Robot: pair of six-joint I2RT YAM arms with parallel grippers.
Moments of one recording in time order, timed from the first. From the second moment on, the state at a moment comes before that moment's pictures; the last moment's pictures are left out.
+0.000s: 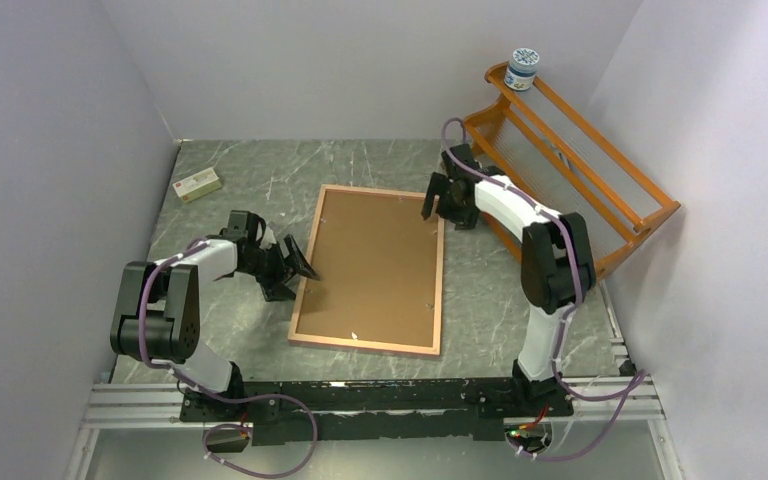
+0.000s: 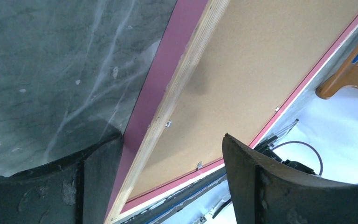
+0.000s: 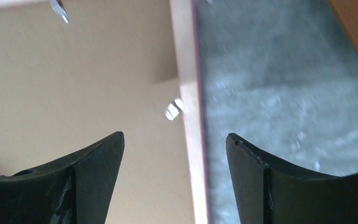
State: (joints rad) left arm -0.08 1.56 0.76 -0.41 0.56 -0.60; right arm 0.32 1.95 1.49 -0.61 0.06 0.58
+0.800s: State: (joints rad) left arm -0.09 1.63 0.84 -0.56 0.48 -0.60; right arm 0.58 1.67 1.14 -0.85 0.02 0.50
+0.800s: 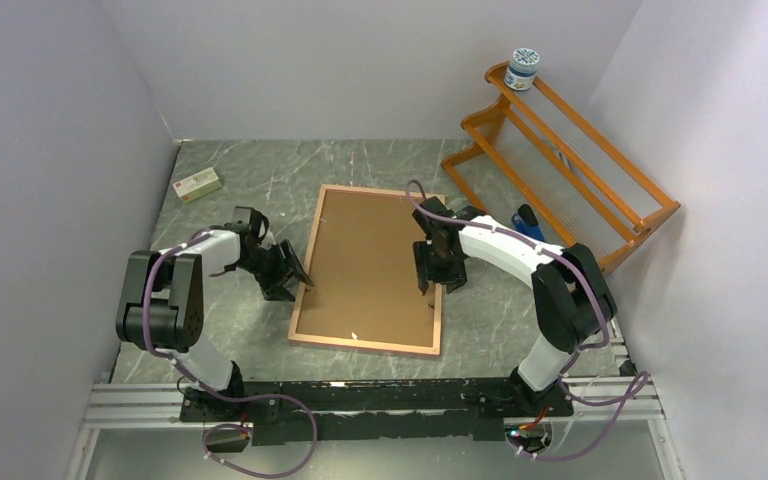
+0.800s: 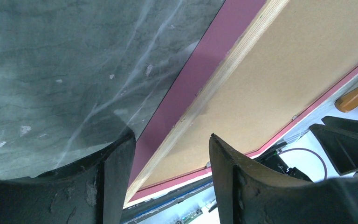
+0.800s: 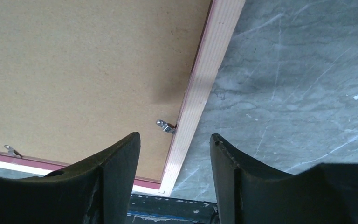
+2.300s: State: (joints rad) left arm -0.09 1.68 0.89 -0.61 0.50 -0.59; right arm 0.68 1.77 1.12 -0.88 0.10 0.39
